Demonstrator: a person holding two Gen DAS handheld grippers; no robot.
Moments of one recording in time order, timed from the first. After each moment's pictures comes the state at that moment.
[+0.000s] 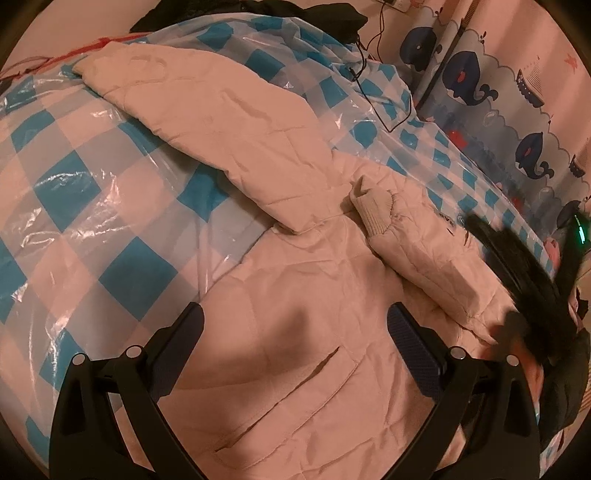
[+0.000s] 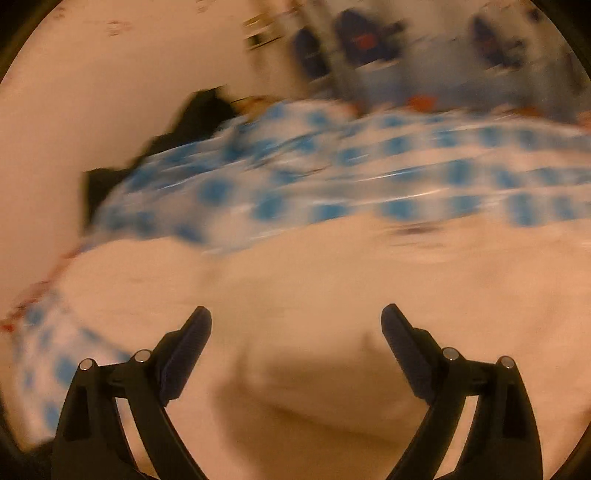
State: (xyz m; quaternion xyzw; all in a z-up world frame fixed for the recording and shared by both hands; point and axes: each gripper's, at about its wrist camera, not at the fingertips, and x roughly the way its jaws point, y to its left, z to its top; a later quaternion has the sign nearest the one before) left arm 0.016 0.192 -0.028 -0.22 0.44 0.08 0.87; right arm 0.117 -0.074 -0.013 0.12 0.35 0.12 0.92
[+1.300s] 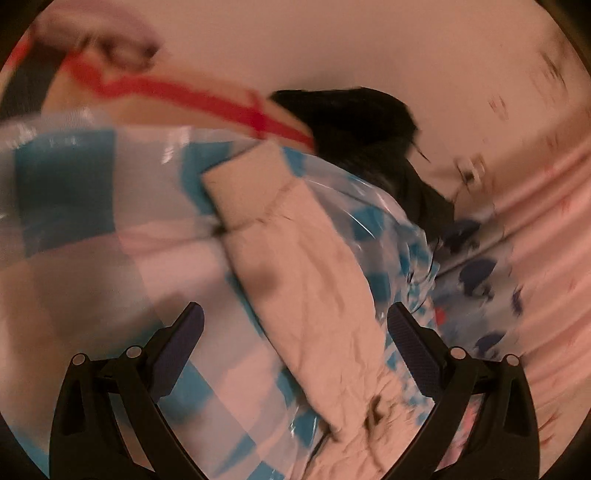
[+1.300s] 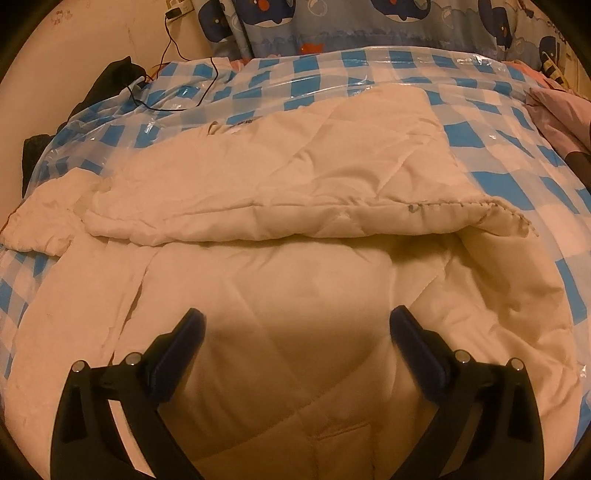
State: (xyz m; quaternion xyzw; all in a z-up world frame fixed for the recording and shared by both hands) left arm 0.059 0.520 0.008 -0.48 0.28 0.09 0.83; right arm 0.017 -0.203 -0.108 0.11 0.43 0.03 0.89
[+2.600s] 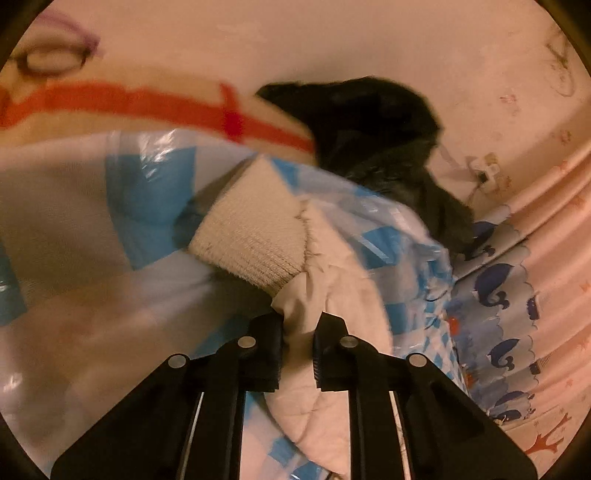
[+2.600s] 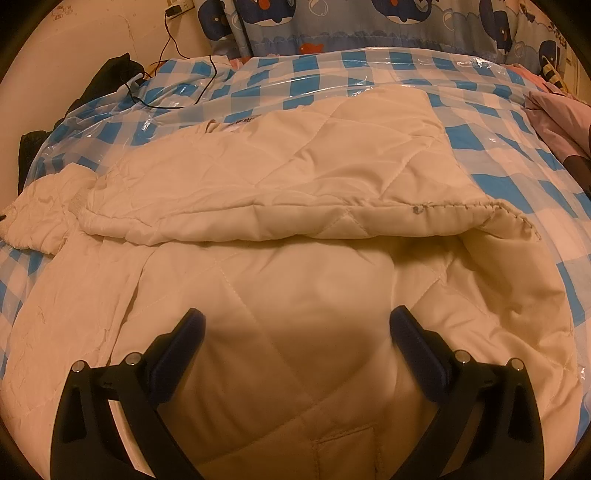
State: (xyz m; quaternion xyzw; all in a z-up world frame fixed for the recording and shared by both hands) left arm 0.122 0.515 0.008 -0.43 0.28 0.11 0.85; right arm 0.020 -0.200 -0.109 0.10 0.43 0.03 0.89
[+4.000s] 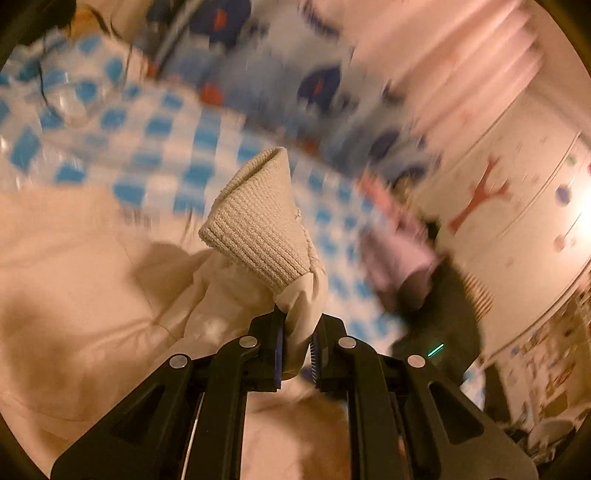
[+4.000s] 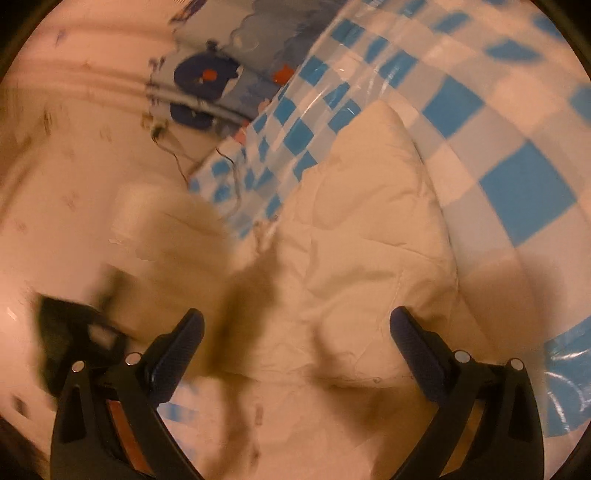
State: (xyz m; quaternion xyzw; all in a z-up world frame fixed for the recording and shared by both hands) left arm 0.160 -0.089 -0.004 -0.20 0.40 -0.32 0.83; right arm 0.076 -0.342 -0.090 0.48 0.38 0.18 0.77
